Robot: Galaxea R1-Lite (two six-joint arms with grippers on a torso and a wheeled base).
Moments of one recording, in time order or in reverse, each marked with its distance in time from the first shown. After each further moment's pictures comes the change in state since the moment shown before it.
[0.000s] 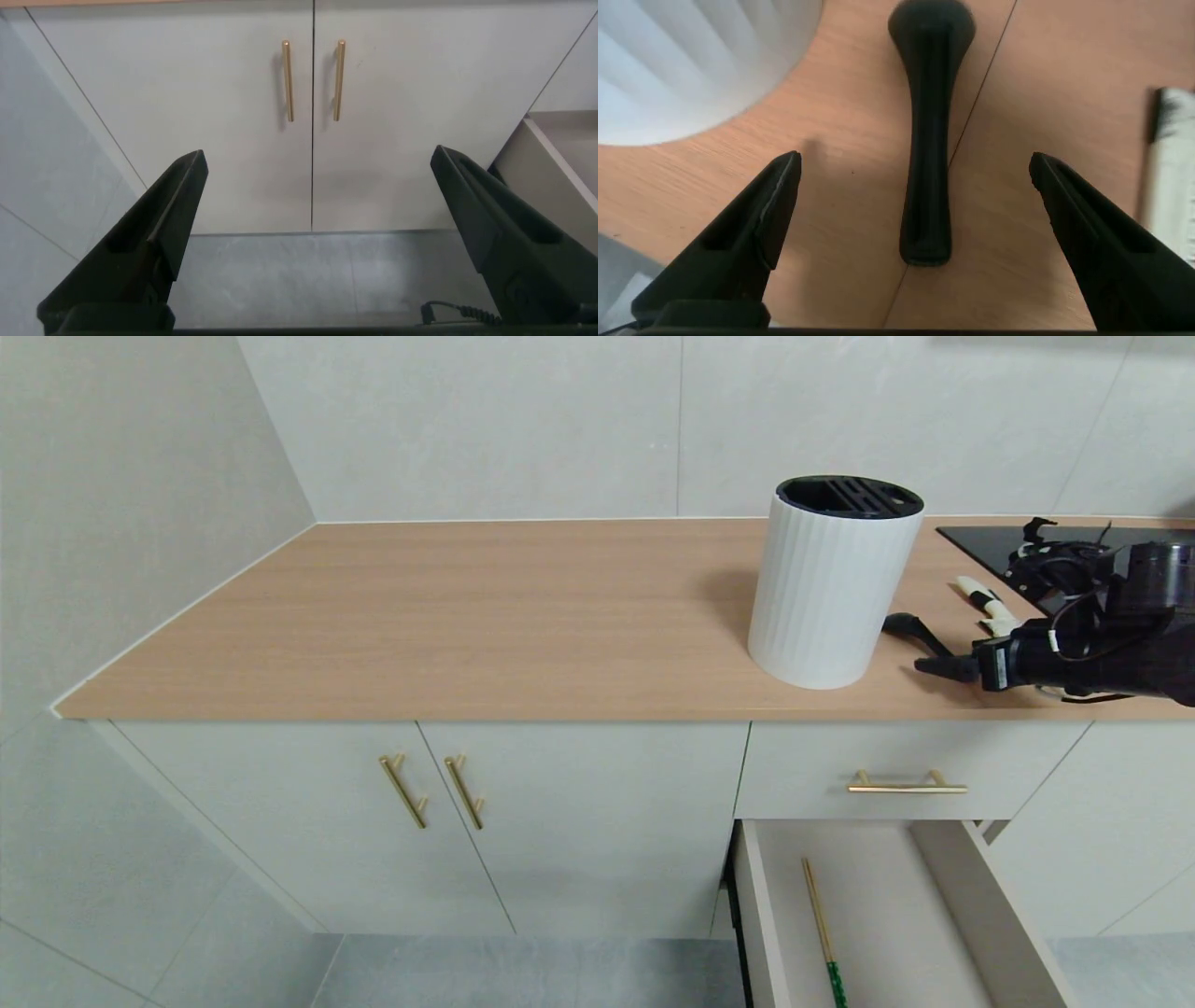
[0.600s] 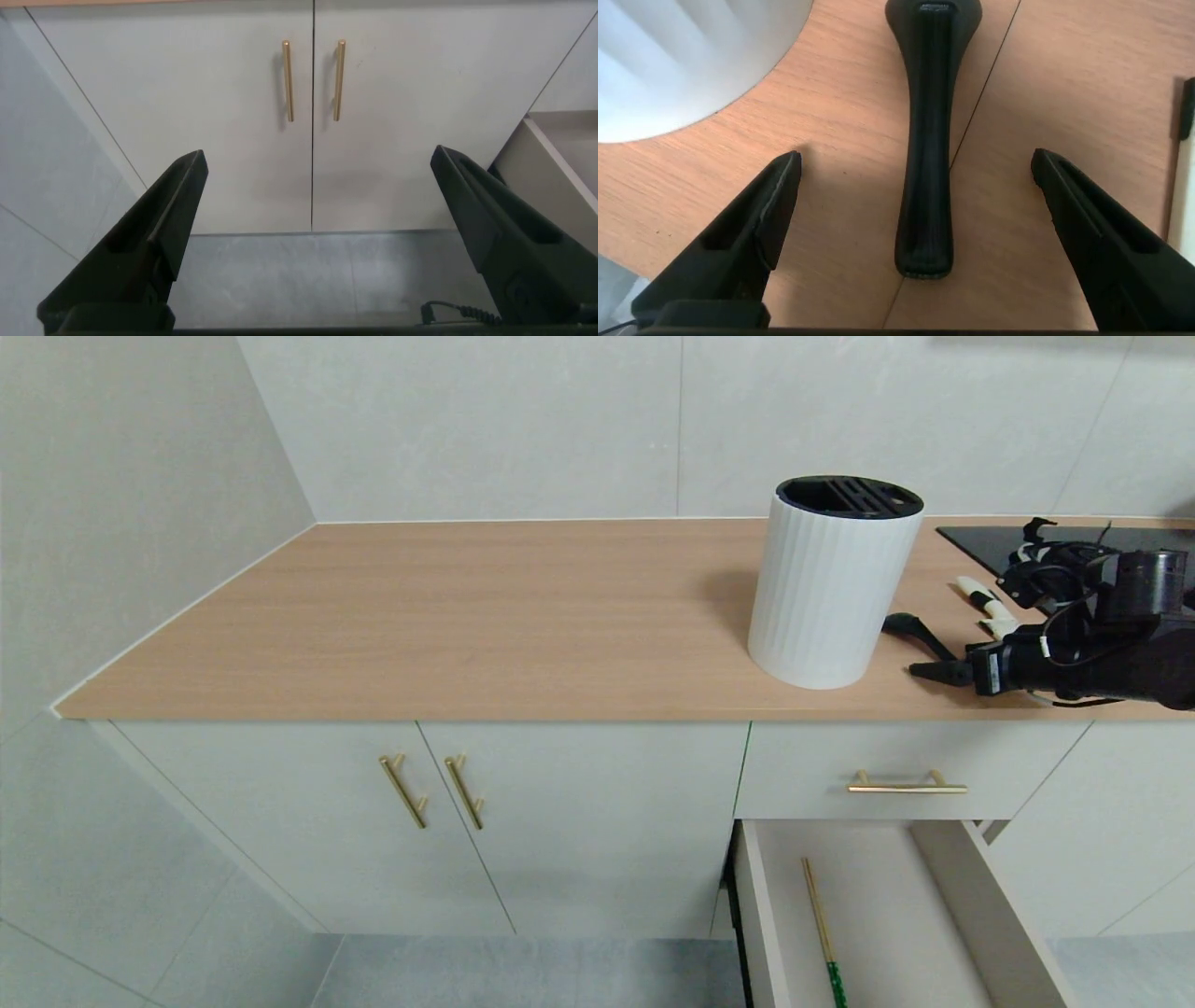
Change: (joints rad) left arm 0.000 0.000 0.000 0.000 0.000 0.000; right arm -0.003 0.039 -0.019 -0.003 0.009 0.002
